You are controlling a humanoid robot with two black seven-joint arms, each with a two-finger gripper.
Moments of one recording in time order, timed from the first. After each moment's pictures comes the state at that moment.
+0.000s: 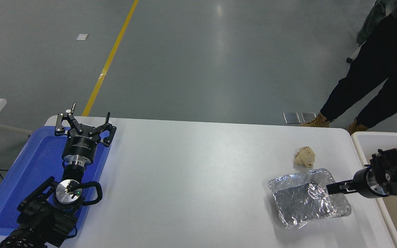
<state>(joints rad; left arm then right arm) -0.51 0.13 -1.12 -0.54 -0.09 -0.62 -0.35 1.22 -0.49 -1.15 0.92 -0.67 0.08 0.17</state>
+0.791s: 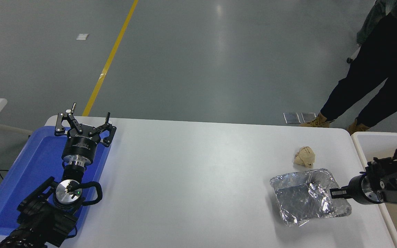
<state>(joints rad) -0.51 0.13 -1.12 -0.54 -0.09 -0.62 -0.35 1.16 -0.48 -1.08 0.89 -0.68 0.07 0.17</state>
